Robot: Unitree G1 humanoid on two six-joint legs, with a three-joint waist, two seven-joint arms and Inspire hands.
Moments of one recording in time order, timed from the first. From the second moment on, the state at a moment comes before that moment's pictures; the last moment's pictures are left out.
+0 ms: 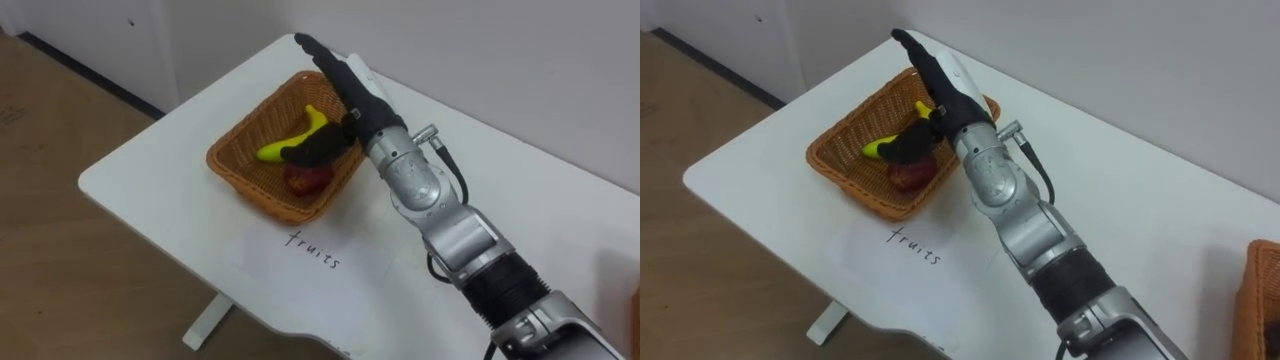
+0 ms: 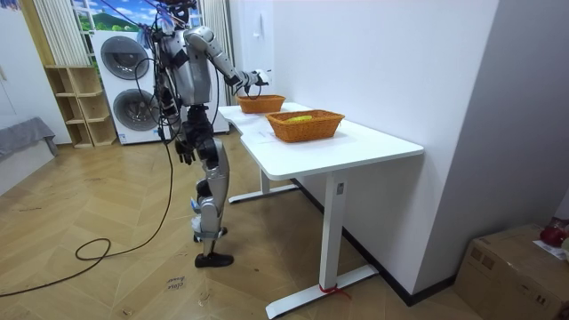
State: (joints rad) left arm 0.27 0.18 0.01 0.94 0.51 0.17 0.22; right arm -0.58 -0.18 0.46 0.41 -0.13 0.02 -0.11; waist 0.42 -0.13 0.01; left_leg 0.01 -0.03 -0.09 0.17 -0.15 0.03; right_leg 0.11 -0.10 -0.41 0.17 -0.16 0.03
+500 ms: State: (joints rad) left arm 0.26 0.19 0.01 0.95 0.50 0.17 0.21; right arm -0.58 -0.18 0.46 0.41 -0.14 0.02 -0.11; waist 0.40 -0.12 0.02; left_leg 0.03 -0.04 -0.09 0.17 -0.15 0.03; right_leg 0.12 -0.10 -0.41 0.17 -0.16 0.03
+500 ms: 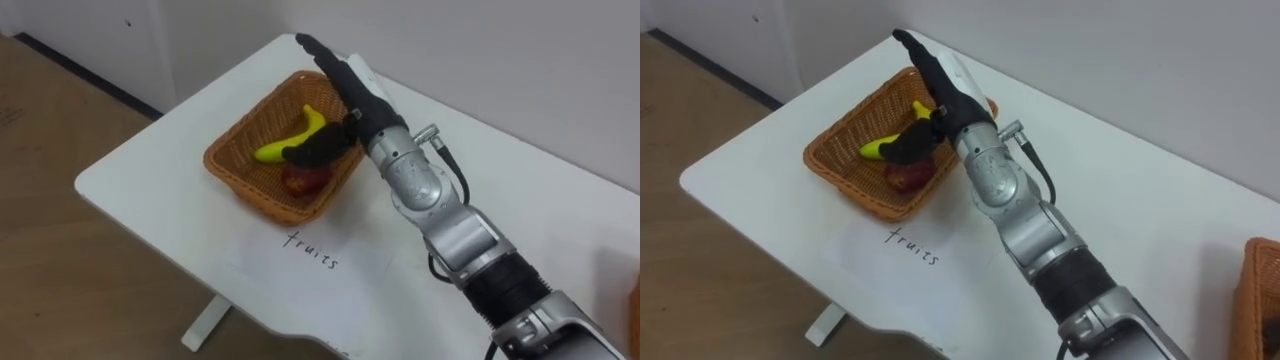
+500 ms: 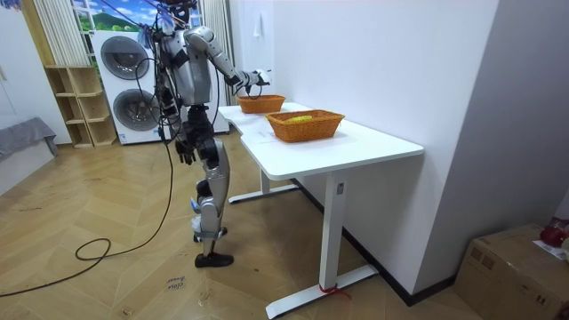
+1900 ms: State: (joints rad) left arm 0.22 0.20 0.08 1.01 0.50 0.10 0.22; right arm -0.39 -0.44 -0.07 -0.03 -0.04 -0.02 -0.26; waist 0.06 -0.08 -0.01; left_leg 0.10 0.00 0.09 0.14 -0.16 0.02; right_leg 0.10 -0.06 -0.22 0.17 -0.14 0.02
